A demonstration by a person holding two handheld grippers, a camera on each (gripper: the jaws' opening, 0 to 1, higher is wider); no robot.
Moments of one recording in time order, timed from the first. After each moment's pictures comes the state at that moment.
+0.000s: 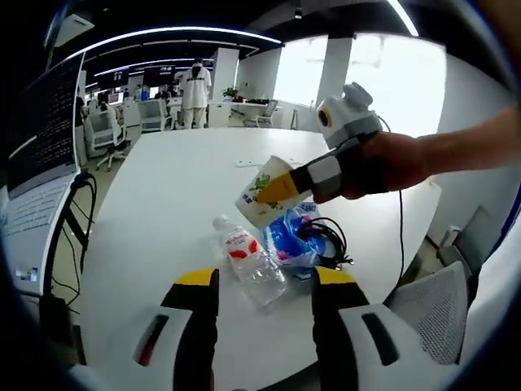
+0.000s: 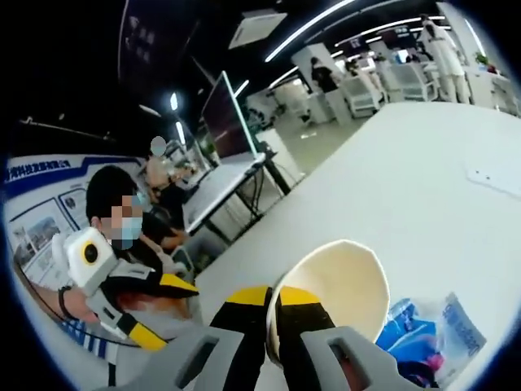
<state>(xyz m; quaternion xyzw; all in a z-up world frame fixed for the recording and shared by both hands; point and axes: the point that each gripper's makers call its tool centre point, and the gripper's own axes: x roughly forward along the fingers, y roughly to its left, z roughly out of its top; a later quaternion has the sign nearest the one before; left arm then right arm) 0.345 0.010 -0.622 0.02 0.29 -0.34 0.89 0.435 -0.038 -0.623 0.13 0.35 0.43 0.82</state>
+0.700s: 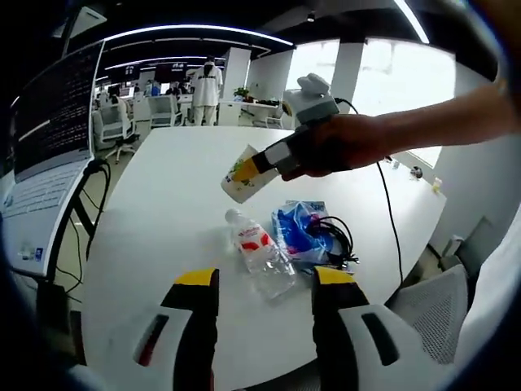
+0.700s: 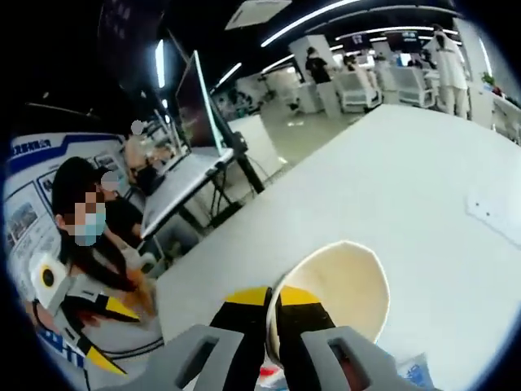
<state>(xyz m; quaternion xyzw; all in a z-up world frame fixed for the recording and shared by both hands) 0.343 0.029 -0.629 0.00 0.30 -0.32 0.90 0.516 -0.032 -0.653 0.05 0.38 0.38 0.84</state>
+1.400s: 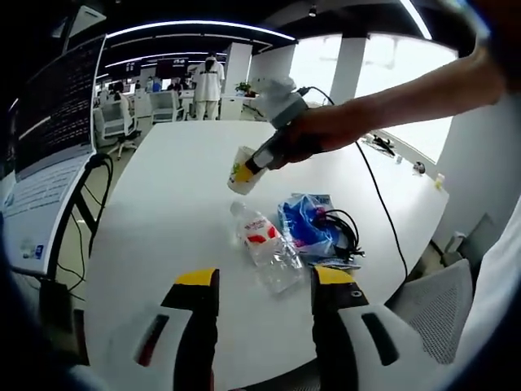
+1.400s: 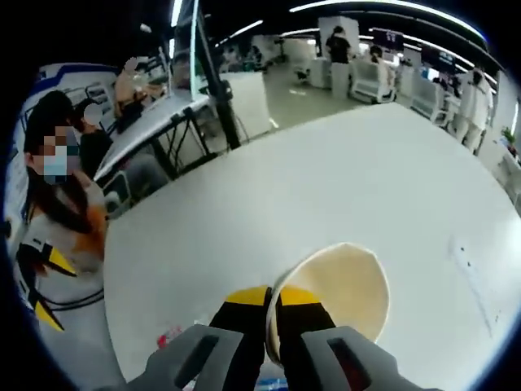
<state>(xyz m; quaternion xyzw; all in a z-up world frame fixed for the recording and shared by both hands) 0.345 0.034 -0.637 0.01 0.31 -0.31 0.90 0.532 -0.043 -0.689 -0.15 0.42 0.39 0.80</state>
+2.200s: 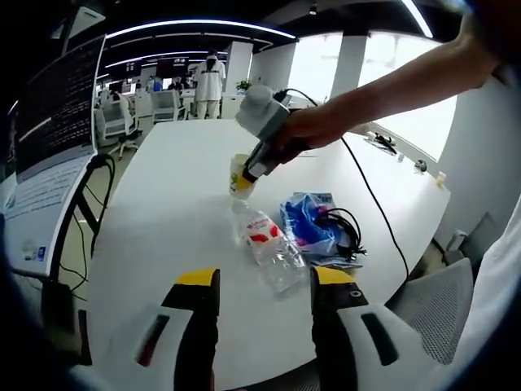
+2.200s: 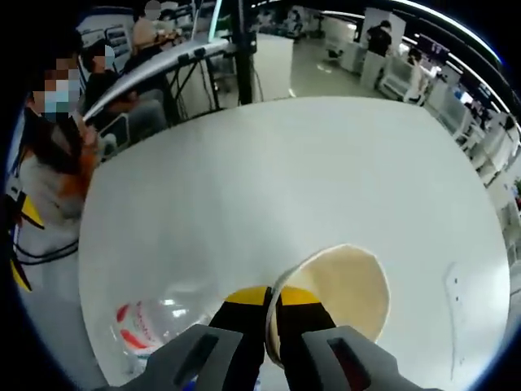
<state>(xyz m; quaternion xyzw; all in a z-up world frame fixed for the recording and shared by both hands) 0.346 0.035 -0.637 0.01 0.31 -0.31 0.90 0.573 -0.060 -0.740 -0.24 0.45 0.41 0.76</state>
